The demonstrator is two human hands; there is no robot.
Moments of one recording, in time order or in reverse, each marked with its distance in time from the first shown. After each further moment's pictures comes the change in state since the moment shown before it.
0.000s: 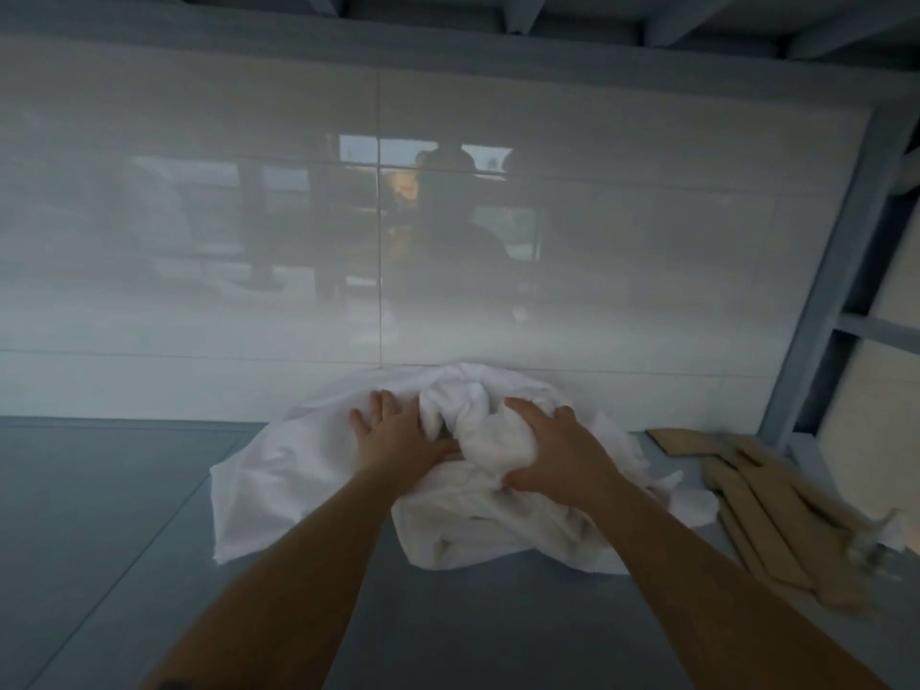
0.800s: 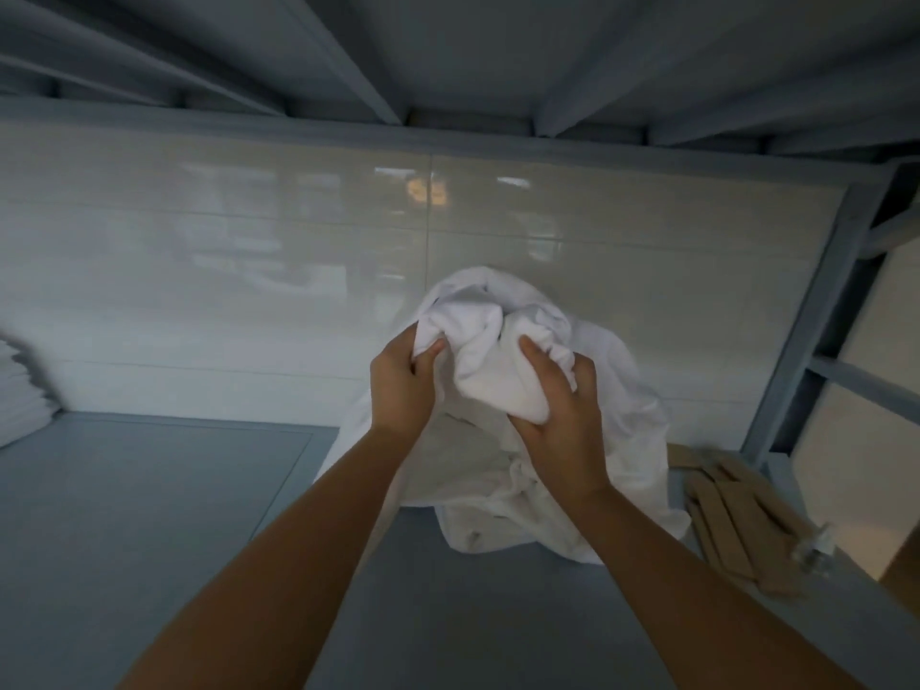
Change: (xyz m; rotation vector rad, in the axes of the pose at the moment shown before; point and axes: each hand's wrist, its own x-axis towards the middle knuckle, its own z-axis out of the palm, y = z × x) left_hand -0.090 0.037 -0.222 -0.877 0.591 0.139; right_hand -0.075 -0.132 -0.104 0.432 0.681 -0.321
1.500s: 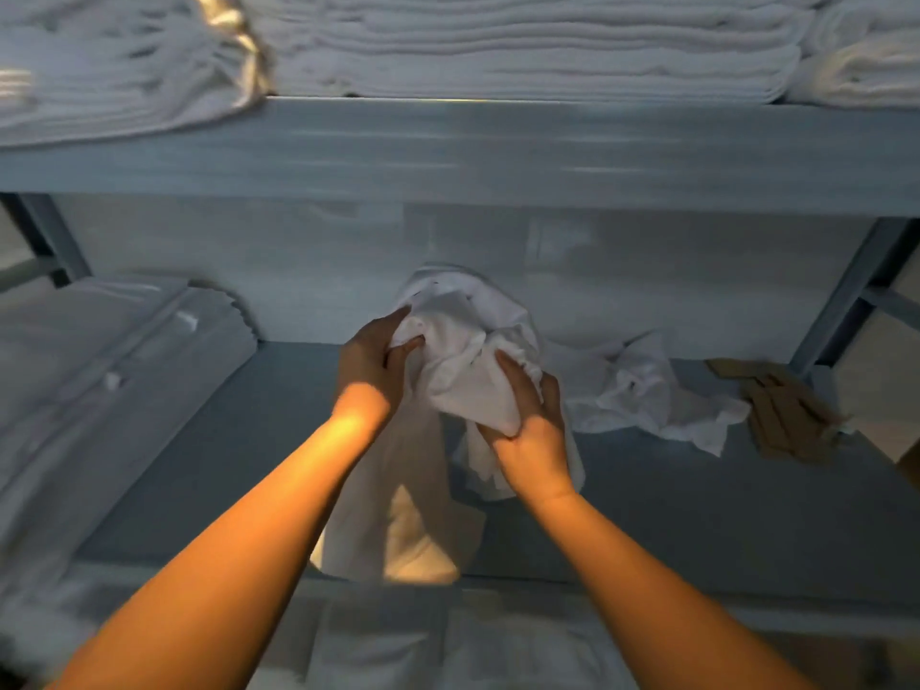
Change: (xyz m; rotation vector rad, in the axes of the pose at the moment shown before) left_hand -0.024 0.090 -0.342 0.307 -0.182 -0.096; right_hand -0.098 -0.314 0.054 0.309 -0.181 0.356
